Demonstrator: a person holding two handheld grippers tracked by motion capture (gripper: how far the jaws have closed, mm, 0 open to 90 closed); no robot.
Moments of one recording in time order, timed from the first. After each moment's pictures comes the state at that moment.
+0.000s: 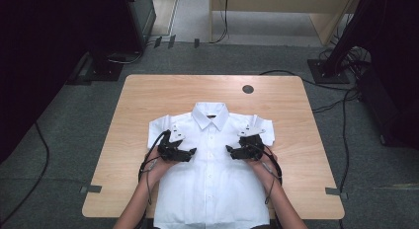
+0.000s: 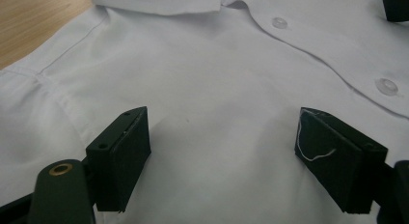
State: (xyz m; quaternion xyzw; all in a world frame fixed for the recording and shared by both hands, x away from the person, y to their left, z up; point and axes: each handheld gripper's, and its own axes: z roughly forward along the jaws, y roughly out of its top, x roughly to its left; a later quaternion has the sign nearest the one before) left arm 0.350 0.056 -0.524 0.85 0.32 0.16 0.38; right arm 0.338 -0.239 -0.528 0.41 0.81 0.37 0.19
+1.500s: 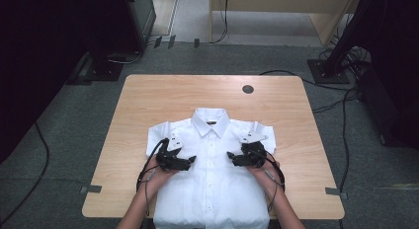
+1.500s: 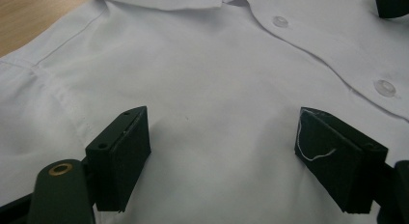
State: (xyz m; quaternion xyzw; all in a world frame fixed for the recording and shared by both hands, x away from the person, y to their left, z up) left arm 0.320 0.059 -0.525 0.85 0.33 0.15 0.38; right arm 0.315 -0.243 -0.529 0.40 0.82 0.38 0.17
